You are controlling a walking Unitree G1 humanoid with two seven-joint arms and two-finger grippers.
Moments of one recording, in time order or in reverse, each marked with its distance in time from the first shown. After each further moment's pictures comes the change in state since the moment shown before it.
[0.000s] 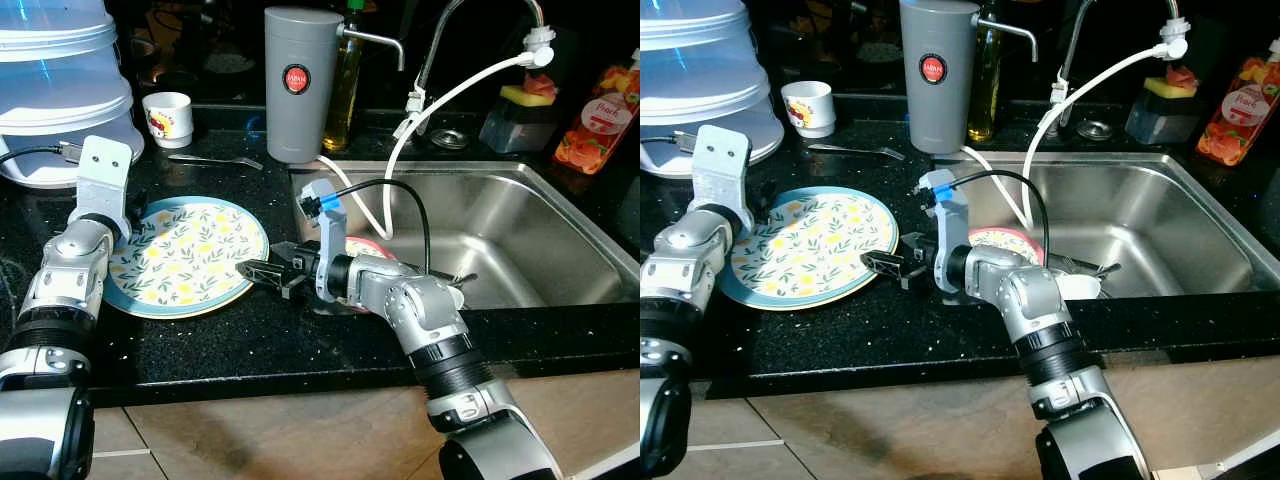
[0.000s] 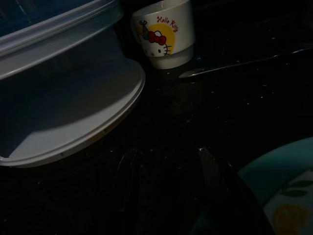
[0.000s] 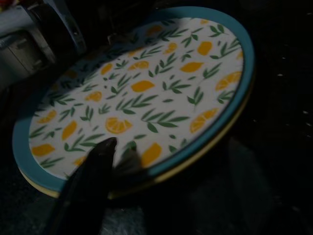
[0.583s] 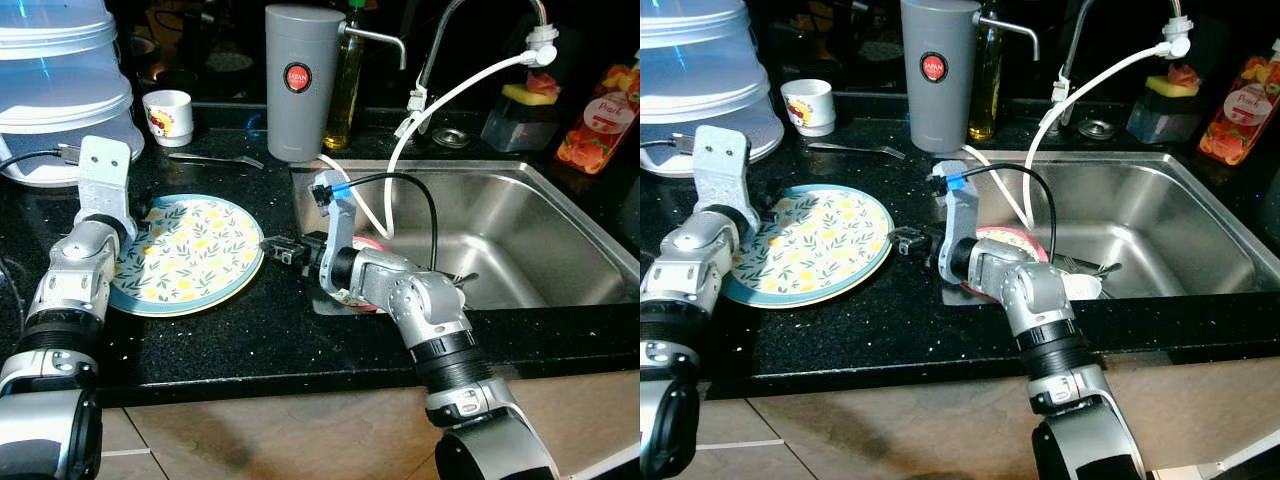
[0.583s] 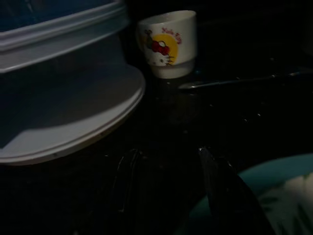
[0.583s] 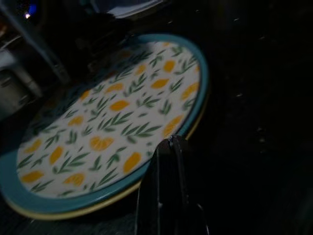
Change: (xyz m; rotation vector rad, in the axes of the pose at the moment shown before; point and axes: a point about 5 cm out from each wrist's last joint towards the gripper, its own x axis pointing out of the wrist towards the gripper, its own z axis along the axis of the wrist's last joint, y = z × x) left arm -0.001 0.000 0.003 -0.092 -0.063 0.038; right arm -0.005 -0.010 0.012 0.037 -0.087 -0.083
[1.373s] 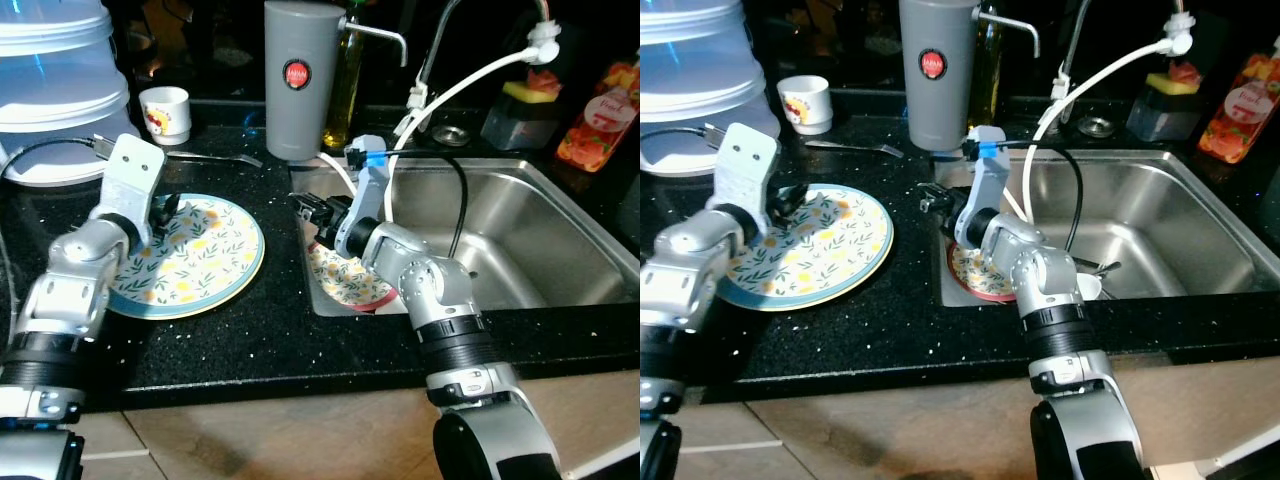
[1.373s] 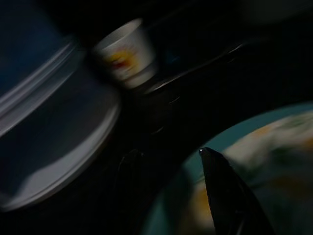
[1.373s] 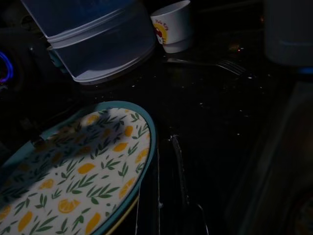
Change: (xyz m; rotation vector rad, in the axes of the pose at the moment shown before) left arm -0.032 -0.003 0.027 0.312 0.053 -0.129; right arm -0.005 -0.013 0.032 -0.007 -0.195 -0.107
